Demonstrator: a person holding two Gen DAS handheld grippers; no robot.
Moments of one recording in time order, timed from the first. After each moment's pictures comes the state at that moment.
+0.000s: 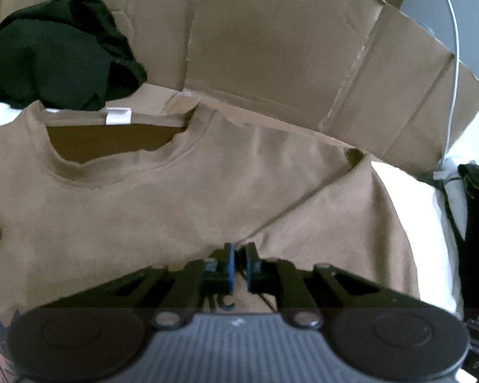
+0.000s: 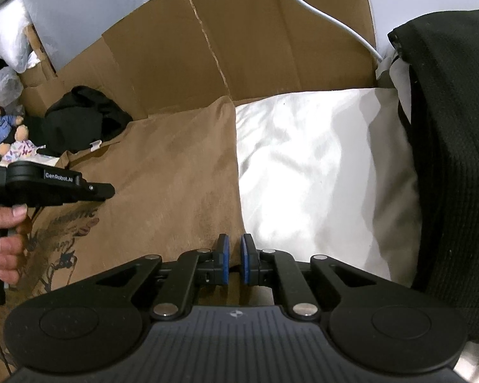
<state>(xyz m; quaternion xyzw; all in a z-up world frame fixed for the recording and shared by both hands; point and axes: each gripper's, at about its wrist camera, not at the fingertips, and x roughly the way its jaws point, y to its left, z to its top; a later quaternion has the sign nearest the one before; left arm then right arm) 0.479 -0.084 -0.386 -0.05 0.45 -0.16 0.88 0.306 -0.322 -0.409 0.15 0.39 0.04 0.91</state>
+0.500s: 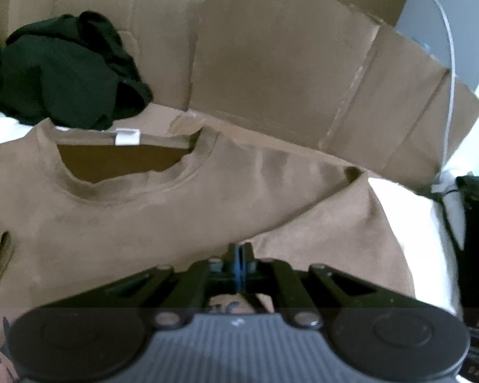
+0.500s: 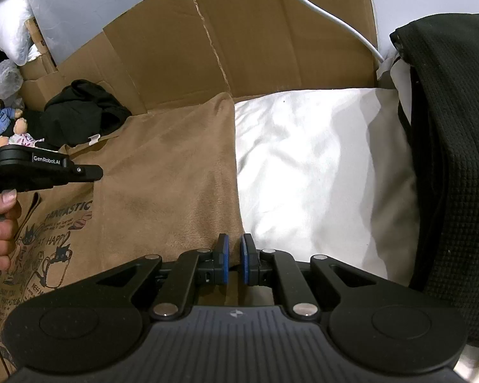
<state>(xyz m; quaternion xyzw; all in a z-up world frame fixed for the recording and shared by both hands) 0.479 -0.076 -0.381 -0.06 0.43 -0.14 0.89 0.306 -0.324 -0.411 0.15 0.39 0.04 0.91</state>
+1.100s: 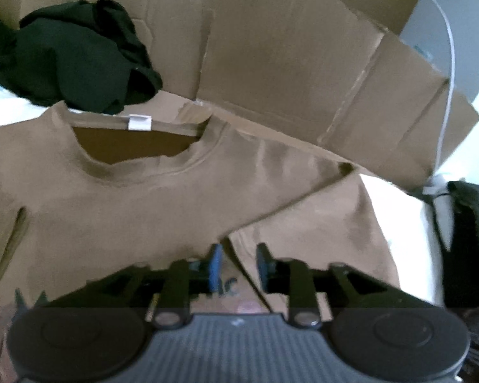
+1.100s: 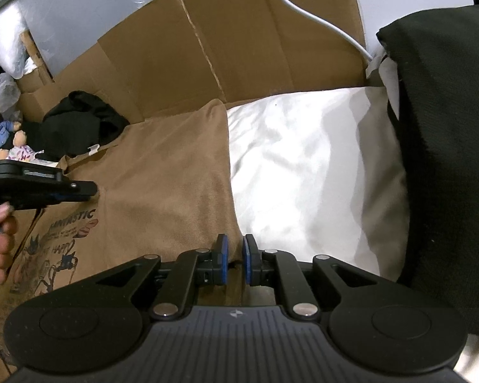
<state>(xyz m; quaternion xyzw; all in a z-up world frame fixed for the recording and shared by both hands) 0.451 -0.061 -0.352 -0.09 0.45 -0.15 0.87 0.294 -0.326 -0.401 0.17 0.38 0.03 0.91</state>
